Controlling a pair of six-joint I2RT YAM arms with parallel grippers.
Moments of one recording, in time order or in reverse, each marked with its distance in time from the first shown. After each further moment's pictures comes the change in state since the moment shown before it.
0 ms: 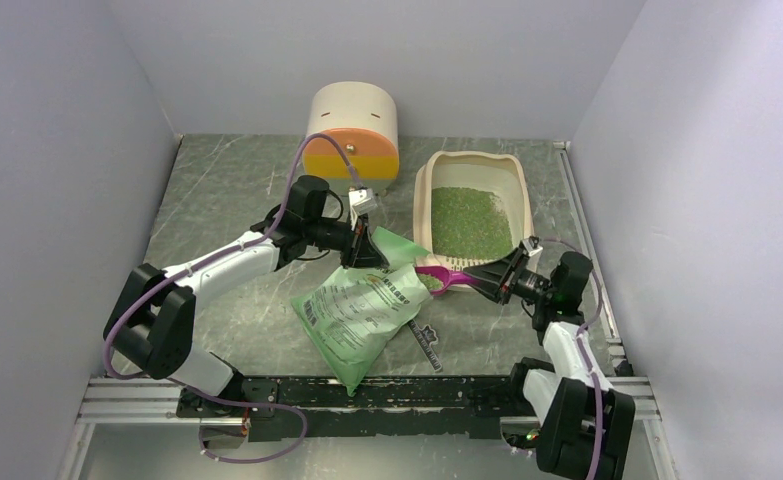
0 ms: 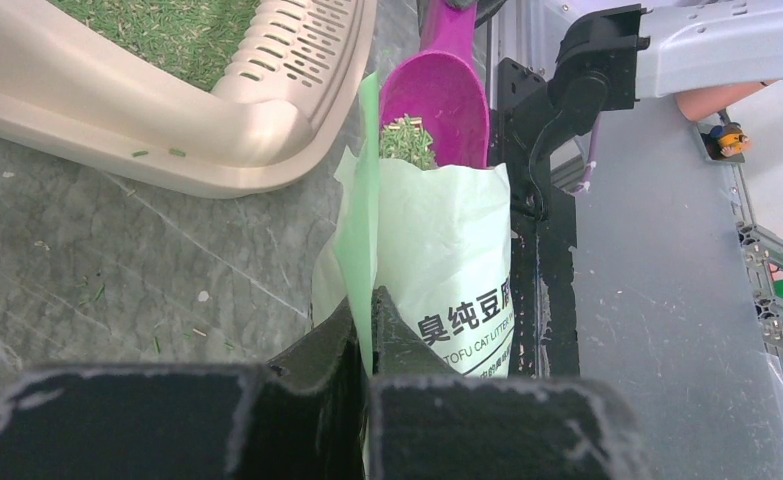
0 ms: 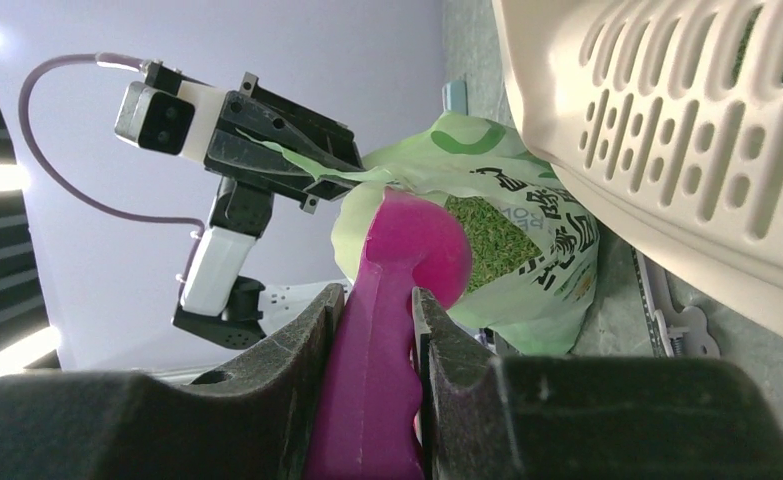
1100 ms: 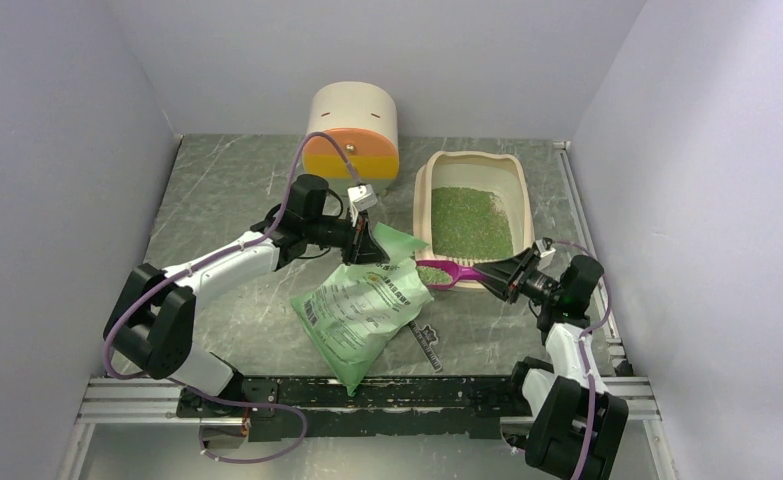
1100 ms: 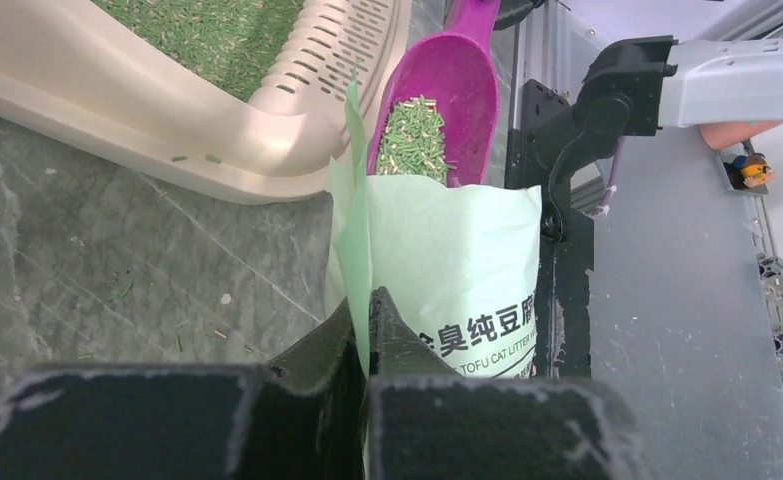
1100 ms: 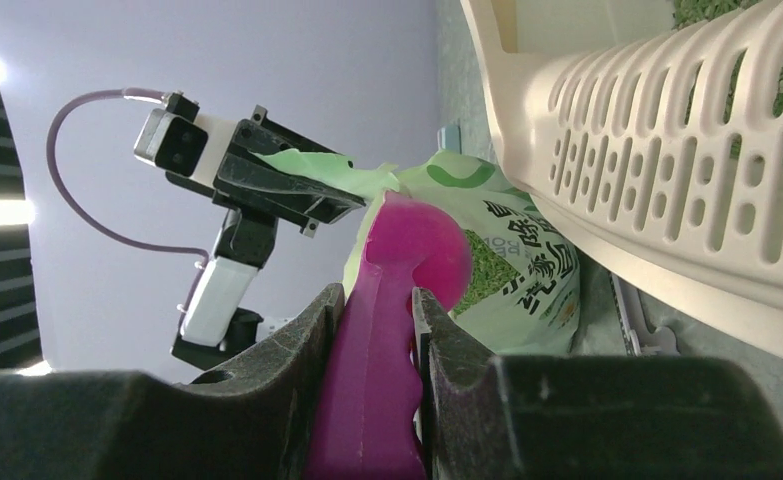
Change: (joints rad) left arm 0.000 0.000 0.002 0.027 -0.056 -0.039; right arm -0.104 -0.026 -0.003 -0.029 -0.003 -0.032
